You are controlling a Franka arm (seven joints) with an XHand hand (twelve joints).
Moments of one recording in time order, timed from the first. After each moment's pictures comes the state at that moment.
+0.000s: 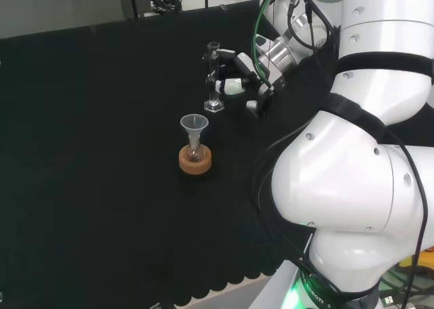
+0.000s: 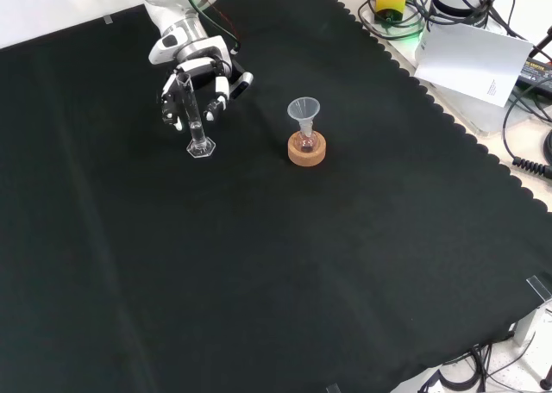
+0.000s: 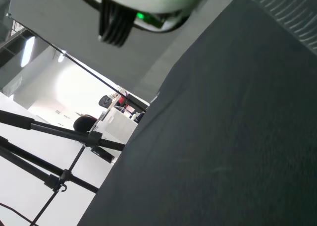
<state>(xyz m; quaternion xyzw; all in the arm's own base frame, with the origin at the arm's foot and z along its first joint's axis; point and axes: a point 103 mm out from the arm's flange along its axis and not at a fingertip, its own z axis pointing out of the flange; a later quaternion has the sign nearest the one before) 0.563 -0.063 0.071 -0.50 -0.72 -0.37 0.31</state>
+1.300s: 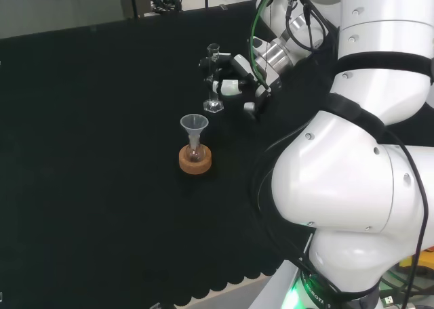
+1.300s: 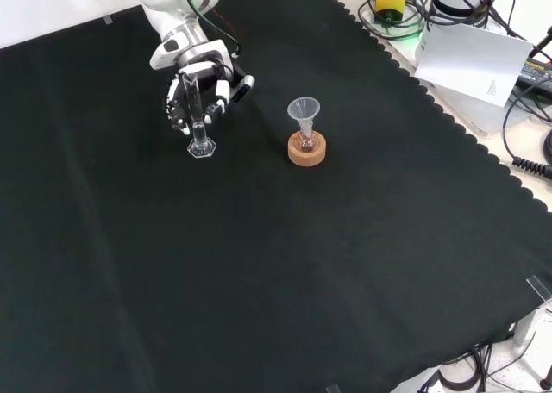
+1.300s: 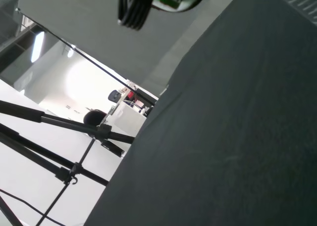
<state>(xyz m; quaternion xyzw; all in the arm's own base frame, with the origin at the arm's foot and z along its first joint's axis) 0.562 -0.054 0.068 -0.48 -0.72 -0.37 0.32</state>
